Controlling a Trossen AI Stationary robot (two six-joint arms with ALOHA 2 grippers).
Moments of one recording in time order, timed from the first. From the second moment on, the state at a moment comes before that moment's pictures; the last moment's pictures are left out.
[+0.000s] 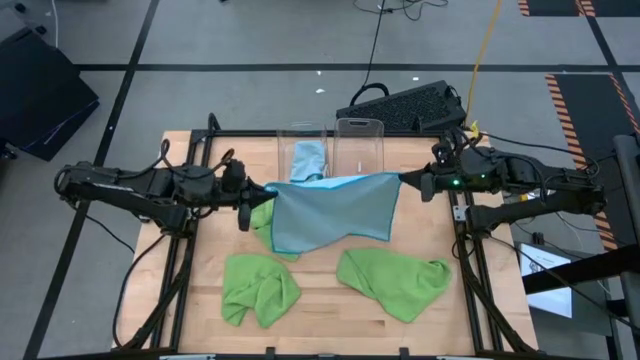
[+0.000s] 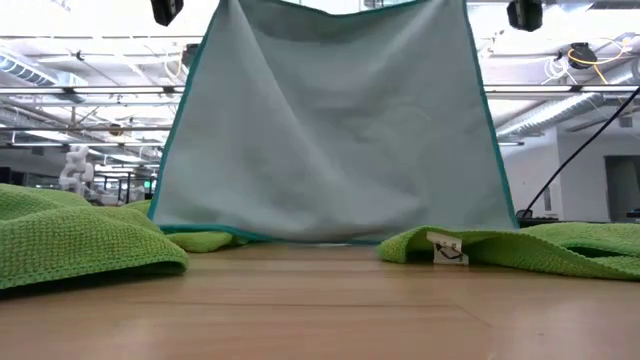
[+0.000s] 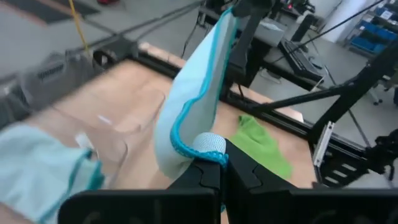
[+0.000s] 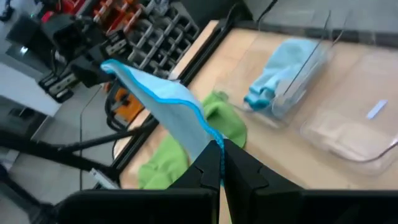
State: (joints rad) left arm -0.13 0.93 0.95 -0.32 -0.27 -0.44; right arm -0.01 0.81 1.04 -0.67 0.23 0.89
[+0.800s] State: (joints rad) left arm -0.02 0.94 0.95 -0.41 0.09 -0.44; right arm -0.03 0.78 1.04 -0.71 -0.17 0.84
